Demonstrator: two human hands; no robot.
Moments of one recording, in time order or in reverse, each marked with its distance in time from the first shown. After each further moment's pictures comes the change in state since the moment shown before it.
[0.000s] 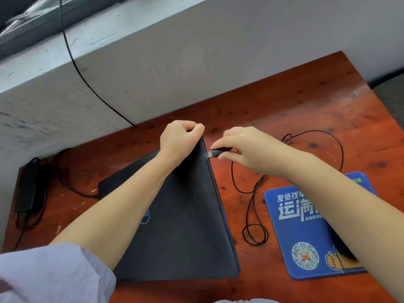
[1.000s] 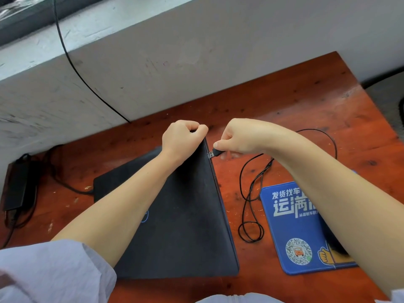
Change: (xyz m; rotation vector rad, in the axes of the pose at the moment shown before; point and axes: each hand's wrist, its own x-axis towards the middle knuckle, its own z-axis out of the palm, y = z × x) left_hand -0.004 0.001 0.011 0.055 -0.010 0.049; right_hand 0.026 -0.007 -0.015 0.112 -0.298 0.421
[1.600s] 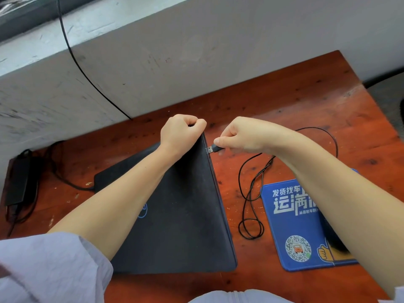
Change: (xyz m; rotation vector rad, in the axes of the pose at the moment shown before) left_hand 0.002 -0.001 -0.007 -0.019 0.006 0.021; right_hand -0.010 0.002 0.002 0.161 0.028 -0.047
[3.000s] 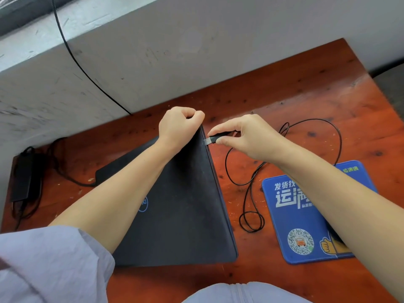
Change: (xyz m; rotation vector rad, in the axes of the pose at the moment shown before) left_hand 0.003 -0.004 0.001 -0.006 0.021 -0.047; right_hand -0.009 0.020 0.025 0.089 0.293 -0.242
